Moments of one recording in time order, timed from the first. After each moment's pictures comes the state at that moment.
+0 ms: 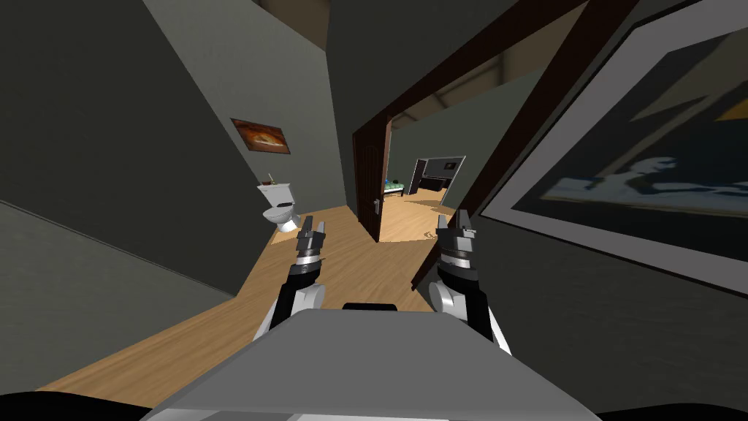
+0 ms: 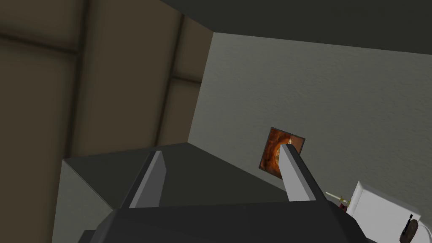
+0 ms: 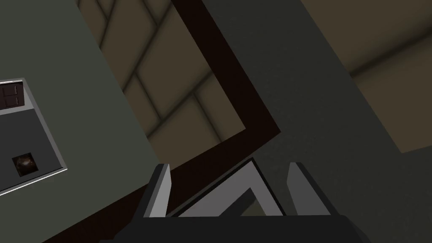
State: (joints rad) arm 0.49 -0.02 -0.07 -2.22 0.06 -0.46 -0.05
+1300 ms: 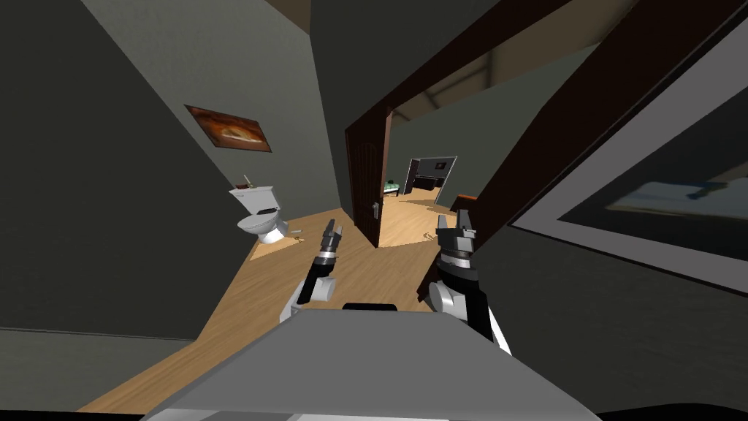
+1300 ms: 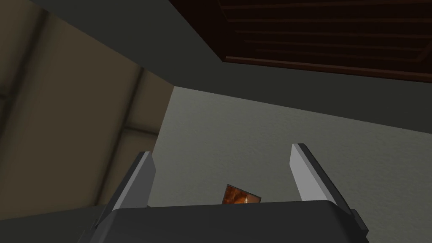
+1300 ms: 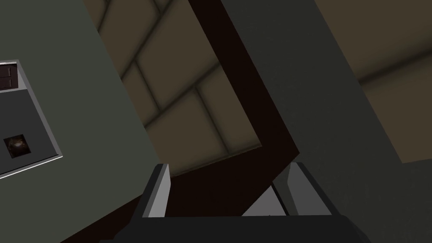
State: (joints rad) arm 0.31 0.06 -0.13 -1.94 0.03 -0.46 0.01
